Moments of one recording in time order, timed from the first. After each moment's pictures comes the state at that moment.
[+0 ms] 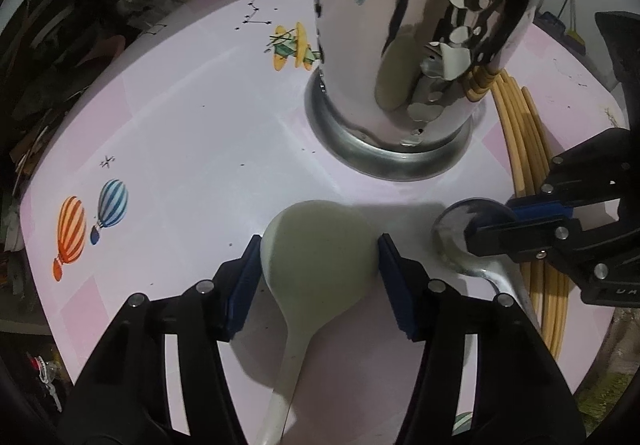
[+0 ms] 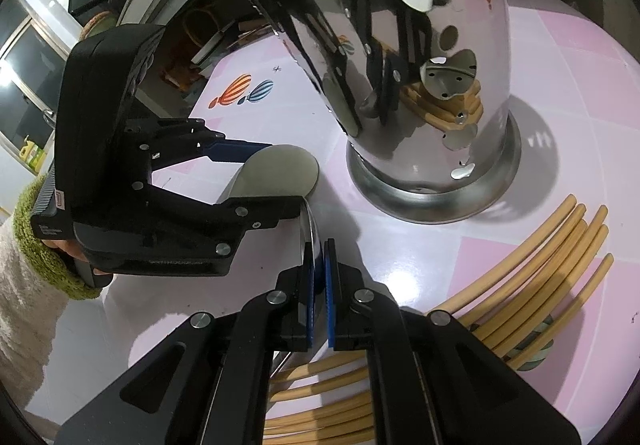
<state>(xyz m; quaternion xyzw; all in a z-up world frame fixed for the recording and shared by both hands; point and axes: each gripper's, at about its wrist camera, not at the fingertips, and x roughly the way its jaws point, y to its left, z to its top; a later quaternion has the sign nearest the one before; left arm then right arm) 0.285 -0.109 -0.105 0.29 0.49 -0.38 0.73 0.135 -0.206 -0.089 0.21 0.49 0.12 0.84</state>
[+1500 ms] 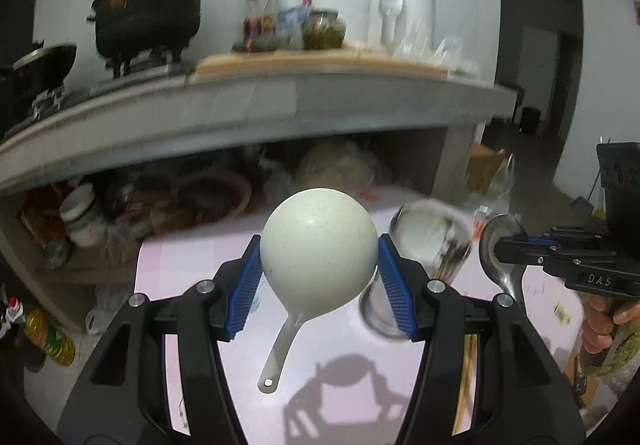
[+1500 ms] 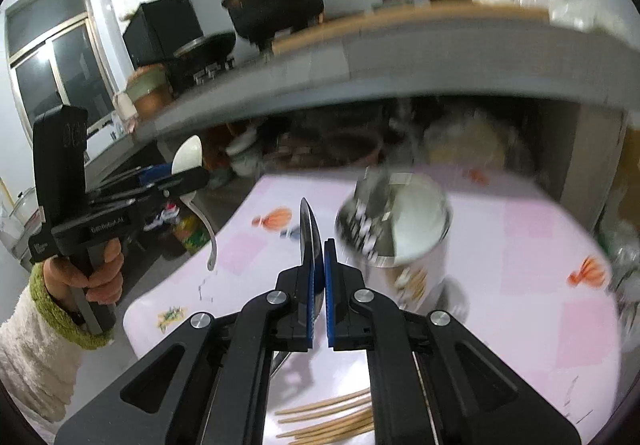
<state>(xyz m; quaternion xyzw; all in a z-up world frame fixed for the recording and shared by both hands) 0.234 -0.019 0.108 0.07 0.25 -0.32 0.91 0.102 -0.231 0.104 0.12 0.31 0.10 0.94</state>
